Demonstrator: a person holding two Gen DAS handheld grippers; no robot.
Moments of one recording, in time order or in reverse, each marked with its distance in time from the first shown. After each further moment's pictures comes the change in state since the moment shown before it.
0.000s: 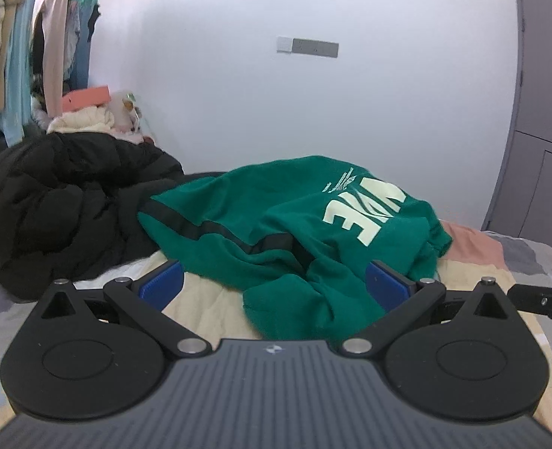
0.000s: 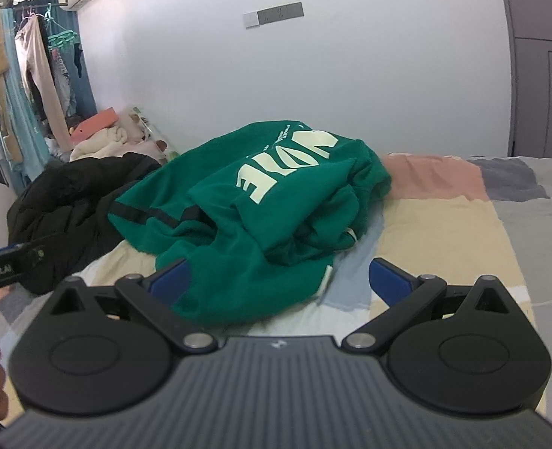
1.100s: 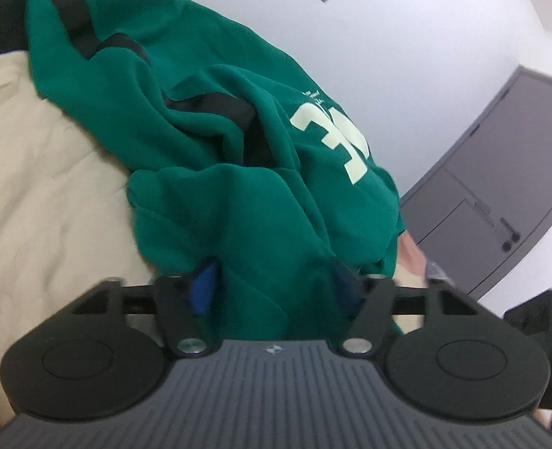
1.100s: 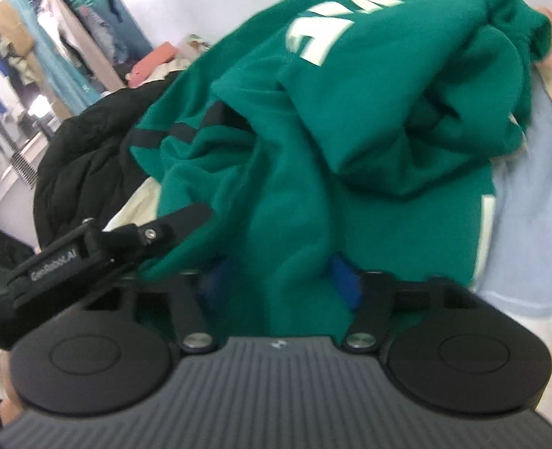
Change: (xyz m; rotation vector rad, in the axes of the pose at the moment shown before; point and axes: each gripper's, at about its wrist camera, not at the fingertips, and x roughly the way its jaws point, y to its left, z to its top) left arm 0.204 0.045 -0.100 -0.441 0.199 -0.455; right arm 0.208 -0.014 -0.056 0.136 0.307 0.346
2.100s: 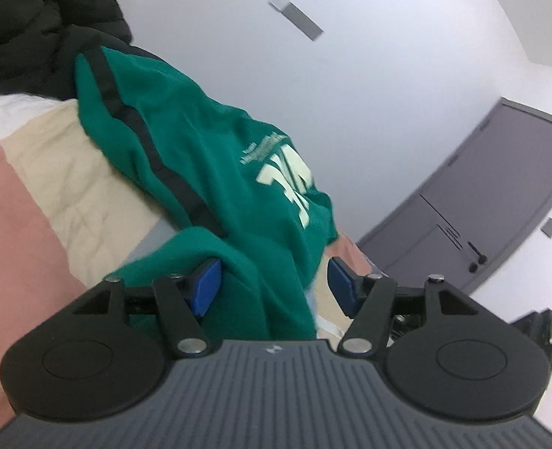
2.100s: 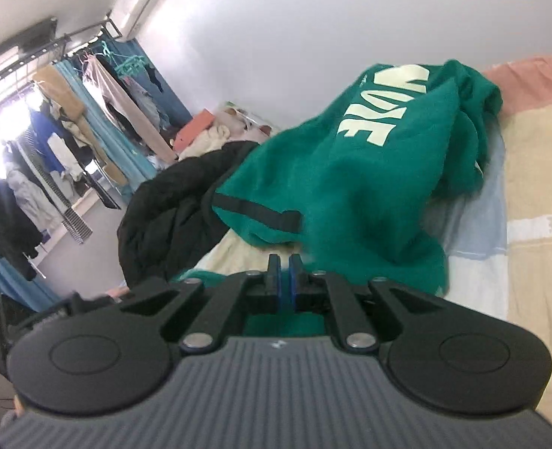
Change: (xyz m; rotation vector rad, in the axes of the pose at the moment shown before) left arm -0.186 -0.080 -0.022 -0.042 -0.091 -0.002; right arm -0.158 0.030 -0.028 0.043 -0.201 0.126
